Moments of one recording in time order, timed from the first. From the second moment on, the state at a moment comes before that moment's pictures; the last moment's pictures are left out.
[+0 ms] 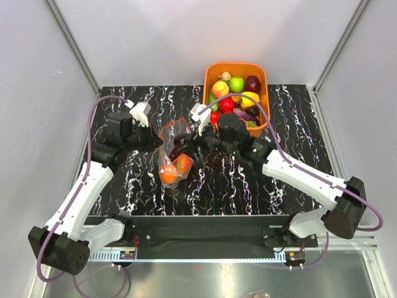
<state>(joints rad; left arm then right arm) -0.29 1.05 1.04 -0.57 0.28 -0.29 0.89 1.39 1.24 -0.13 -0.20 0.01</state>
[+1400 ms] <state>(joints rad) -0.29 1.02 1.02 -0.55 0.30 -0.29 0.72 1.65 1.55 -0.32 -0.05 0.09</state>
